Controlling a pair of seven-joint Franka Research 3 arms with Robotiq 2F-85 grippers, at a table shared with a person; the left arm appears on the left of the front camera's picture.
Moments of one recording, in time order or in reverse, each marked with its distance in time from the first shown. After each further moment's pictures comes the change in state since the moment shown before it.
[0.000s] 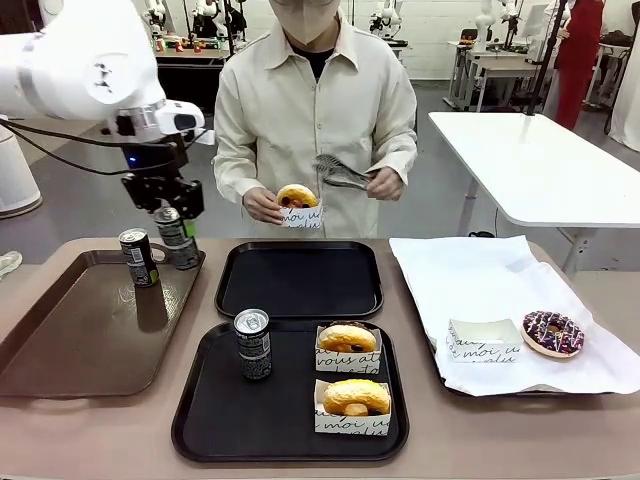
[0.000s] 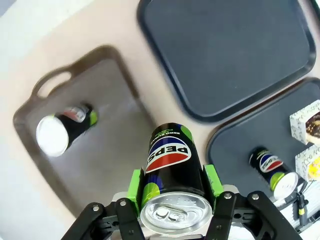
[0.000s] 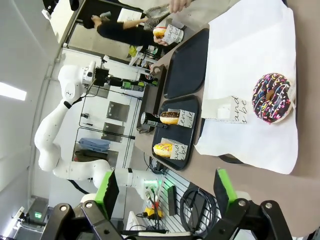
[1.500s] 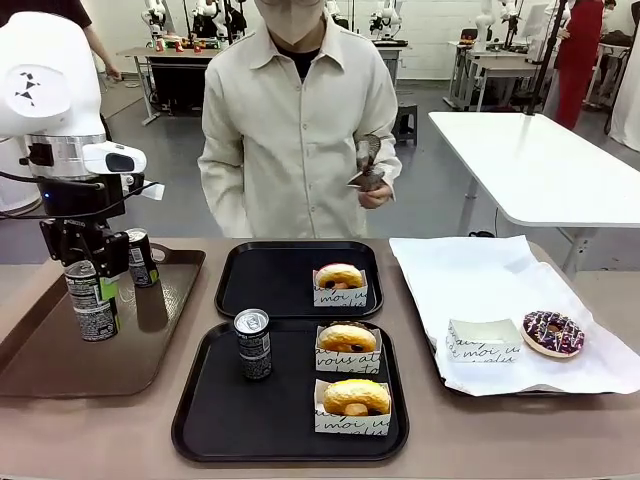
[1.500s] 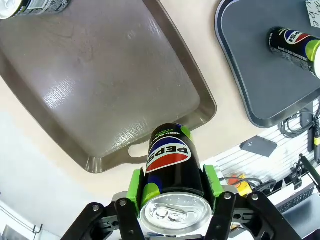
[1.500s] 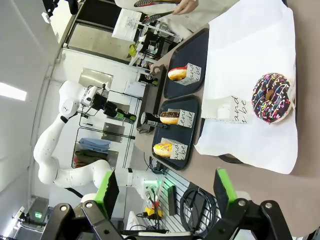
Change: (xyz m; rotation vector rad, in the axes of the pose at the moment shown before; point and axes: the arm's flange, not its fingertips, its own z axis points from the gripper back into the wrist) left arm -0.125 0.023 -0.001 -0.011 0.308 -0.054; right arm 0.000 0.000 0.000 0.000 0.000 -0.001
